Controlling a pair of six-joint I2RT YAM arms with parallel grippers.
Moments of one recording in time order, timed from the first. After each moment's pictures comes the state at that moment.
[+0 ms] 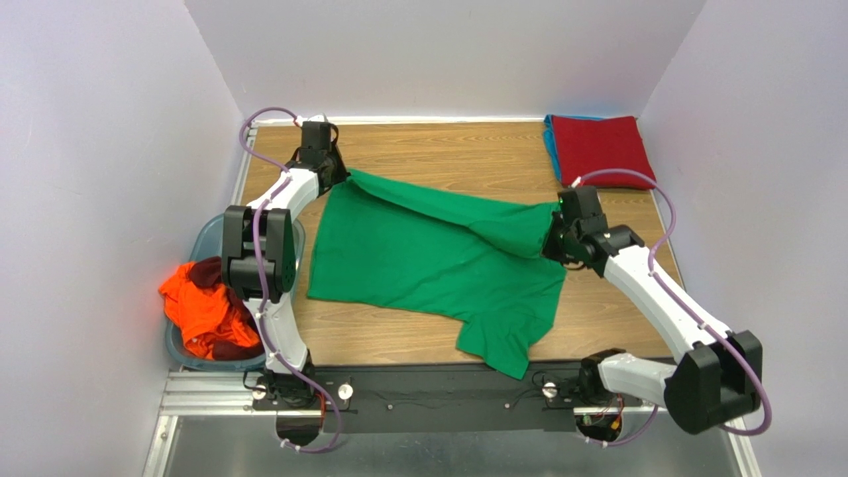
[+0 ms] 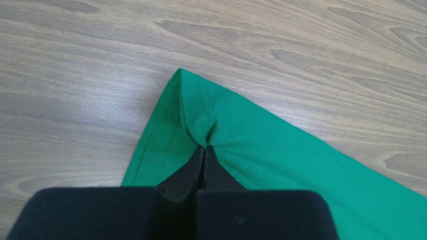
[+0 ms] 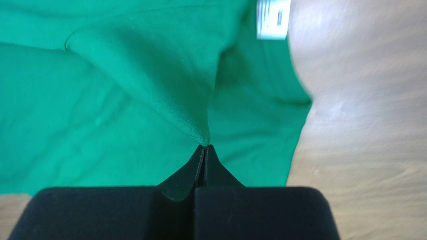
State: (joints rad) left arm -0.08 1.92 1.39 -0.17 -0.04 -0.41; right arm 0.30 1.18 0.87 -0.63 0.12 0.56
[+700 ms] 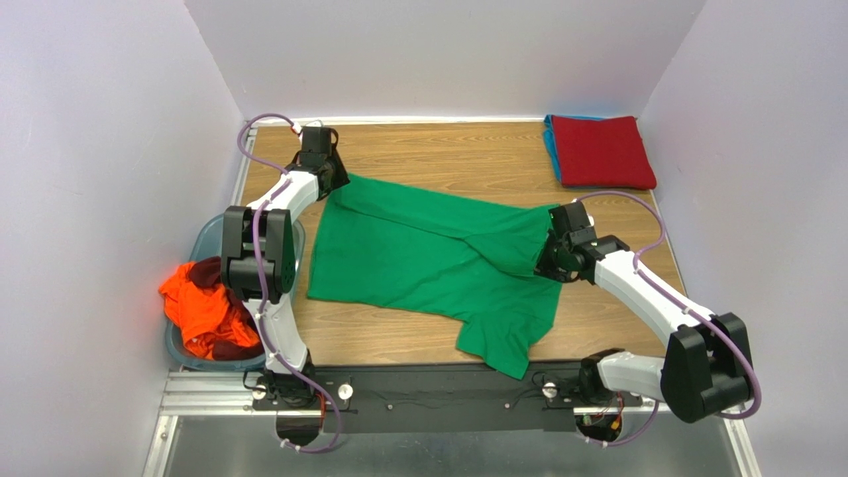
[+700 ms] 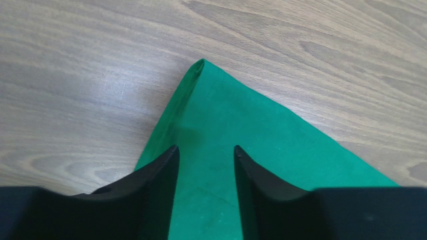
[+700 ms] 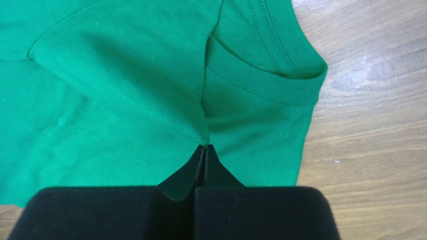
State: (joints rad) left arm -0.08 1.91 1.36 -0.20 -0.10 -0.44; right arm 0.30 1.22 0.73 -0.56 0.09 0.68
